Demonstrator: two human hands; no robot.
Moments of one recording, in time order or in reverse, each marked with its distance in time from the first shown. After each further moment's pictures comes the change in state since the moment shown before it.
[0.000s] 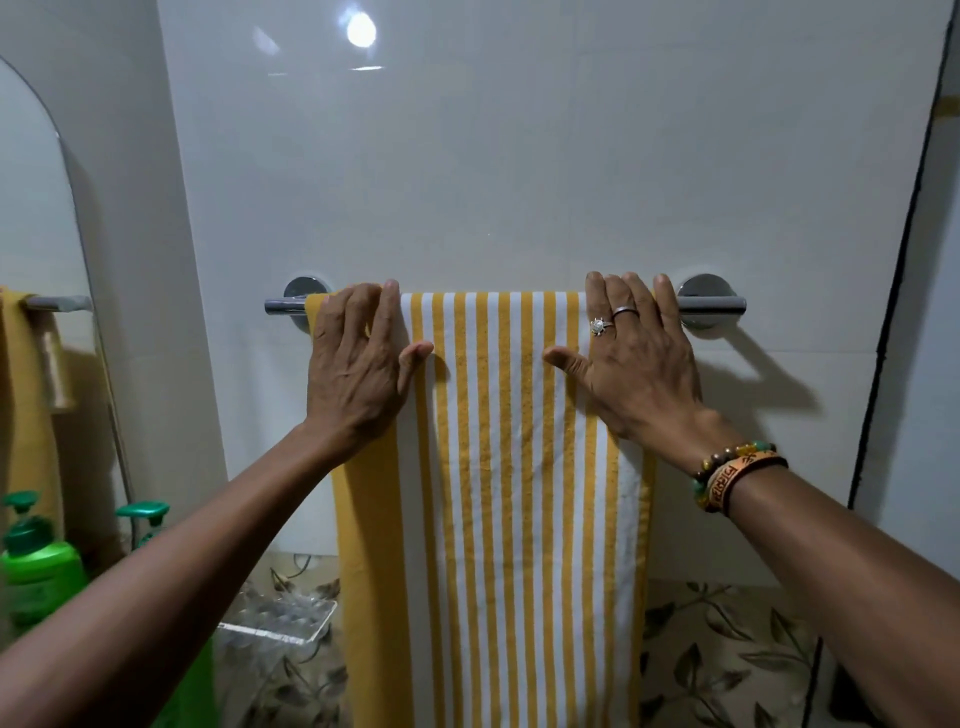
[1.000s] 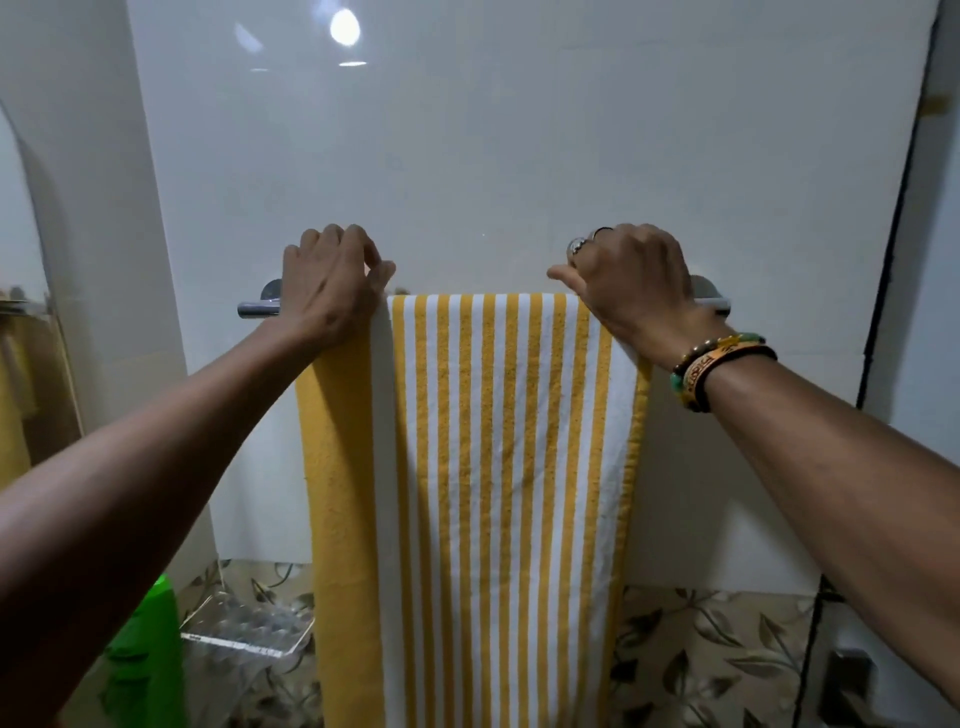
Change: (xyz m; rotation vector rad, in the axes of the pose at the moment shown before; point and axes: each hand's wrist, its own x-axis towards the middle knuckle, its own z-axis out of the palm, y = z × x) left_hand 0.093 -0.009 -0.012 -0.055 -0.054 -0.154; right_hand 0.068 0.030 -0.028 0.005 0.231 -0.191
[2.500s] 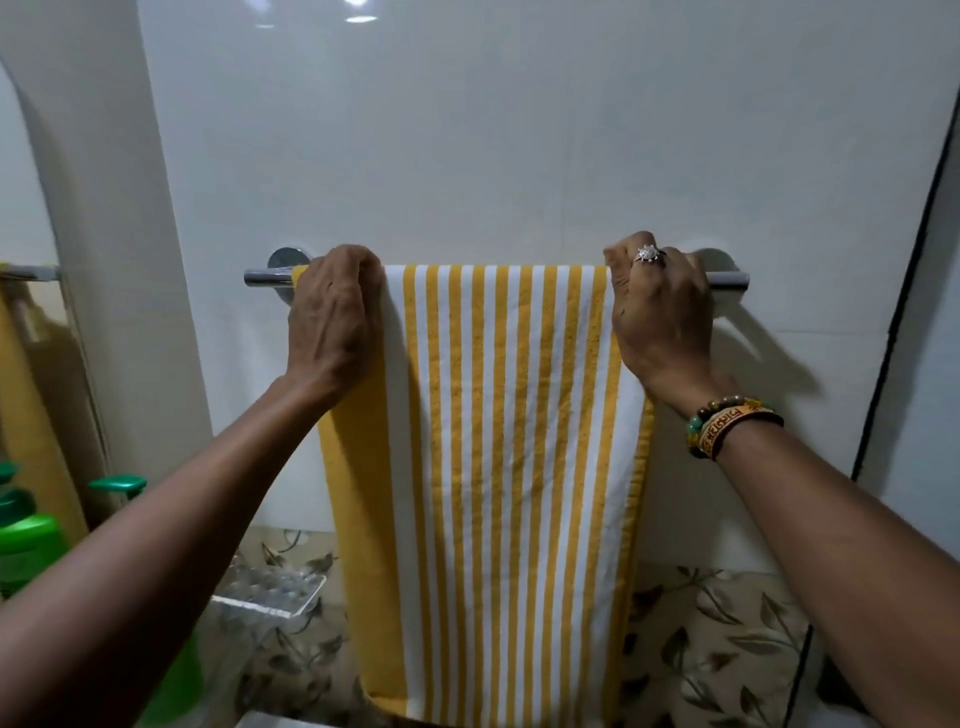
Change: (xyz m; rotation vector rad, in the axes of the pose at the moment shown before) left_hand -0.072 0.001 0.014 -0.290 0.244 0.020; right_hand -0.053 -0.018 0.030 0.324 0.369 0.319
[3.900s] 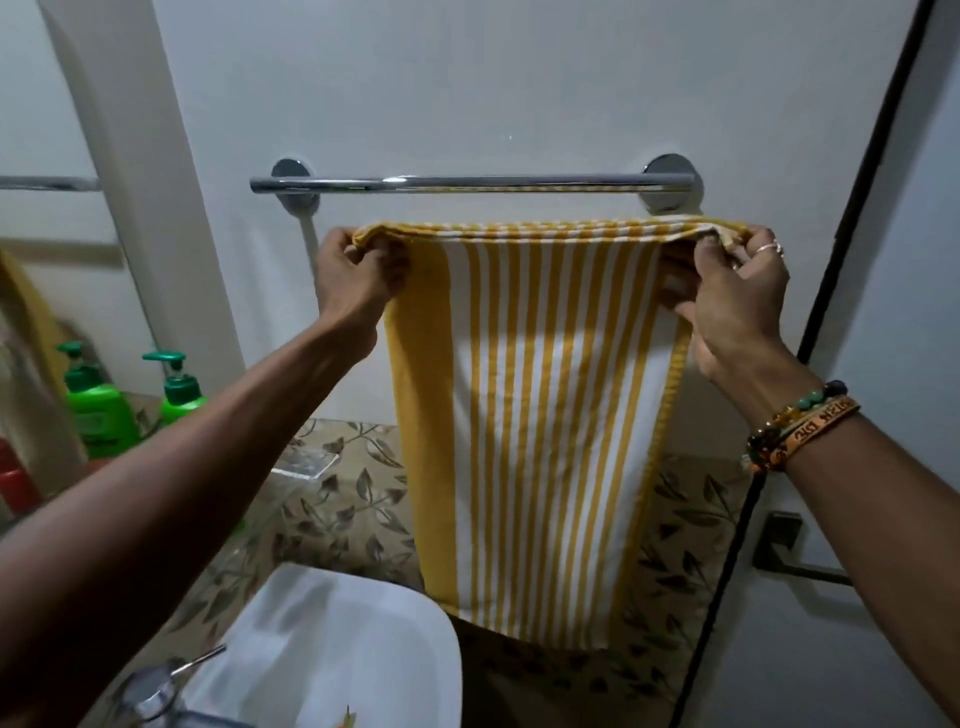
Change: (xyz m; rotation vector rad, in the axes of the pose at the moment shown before) left_hand -0.058 0.084 -0.030 -0.817 -0.057 -0.884; right_hand -0.061 0.031 -0.107 0.993 -0.070 1.053
